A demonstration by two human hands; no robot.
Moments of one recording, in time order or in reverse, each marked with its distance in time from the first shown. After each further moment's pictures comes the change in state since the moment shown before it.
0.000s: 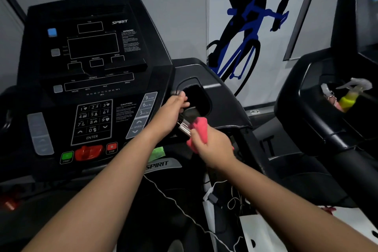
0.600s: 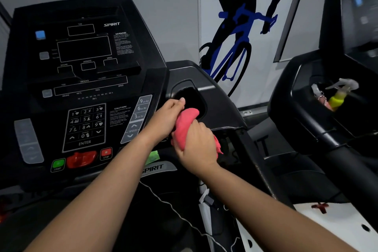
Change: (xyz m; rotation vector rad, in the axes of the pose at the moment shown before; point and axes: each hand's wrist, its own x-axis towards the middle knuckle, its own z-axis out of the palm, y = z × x) left_hand 0.000 -0.001 -0.005 0.100 -0.030 0.017; right_hand 0.007 -0.024 0.024 -0.373 0.167 -0.163
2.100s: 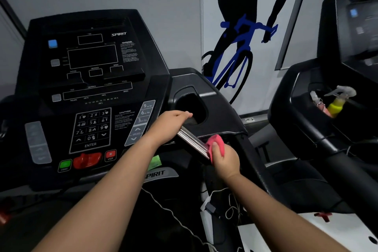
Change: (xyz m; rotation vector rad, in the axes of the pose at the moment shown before) left_hand -0.016 0.017 -0.001 0.236 -0.067 -0.043; right_hand -0.034 0.068 0.015 0.507 0.029 0.407
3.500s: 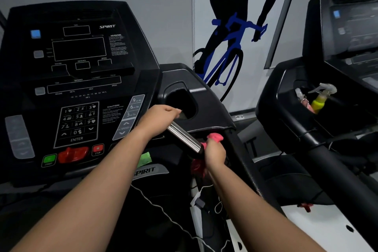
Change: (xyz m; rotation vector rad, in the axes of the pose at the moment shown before) left_hand 0.010 -0.008 0.003 0.010 0.040 -0.039; right_hand 0.004 -0.028 0.009 0.756 0.200 0.916
